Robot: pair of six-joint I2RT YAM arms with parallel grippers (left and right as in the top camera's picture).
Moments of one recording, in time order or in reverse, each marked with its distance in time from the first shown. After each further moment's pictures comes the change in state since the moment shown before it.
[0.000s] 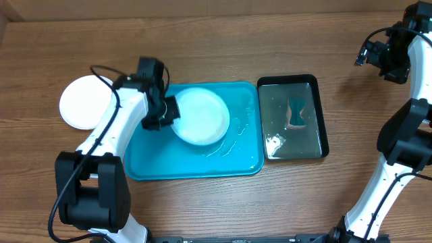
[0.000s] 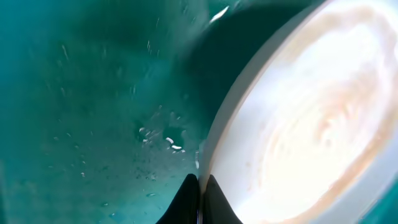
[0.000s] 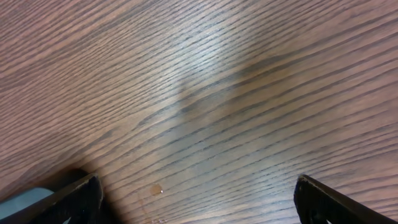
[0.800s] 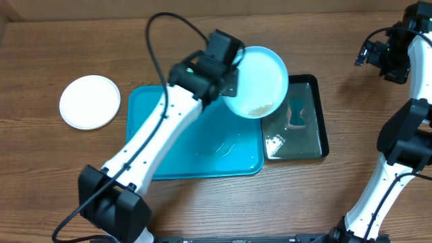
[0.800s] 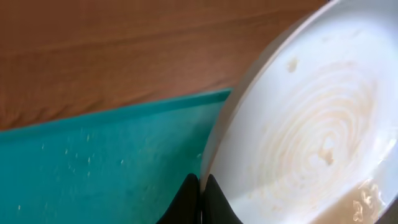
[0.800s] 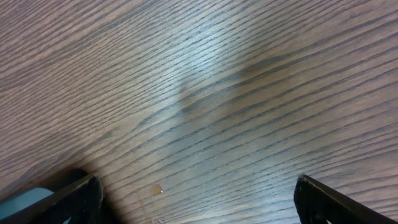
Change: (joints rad) left arm -0.433 0.000 0.363 0.082 -0.286 0.029; right arm 0.000 0.000 0.000 0.001 0.000 0.000
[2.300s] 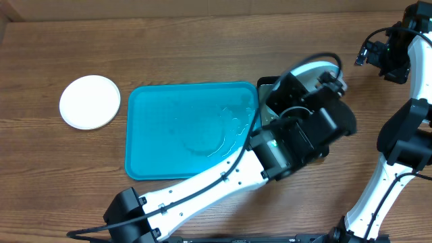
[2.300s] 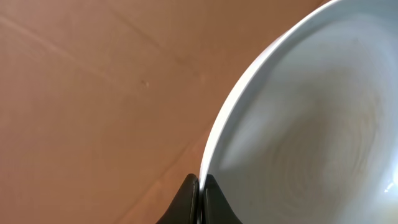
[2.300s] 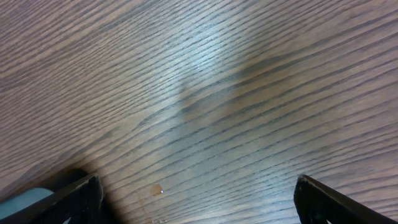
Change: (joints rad) left arm -0.544 0.000 0.001 0.412 -0.819 0.698; right arm 0.000 0.000 0.000 0.000 0.000 -0.001
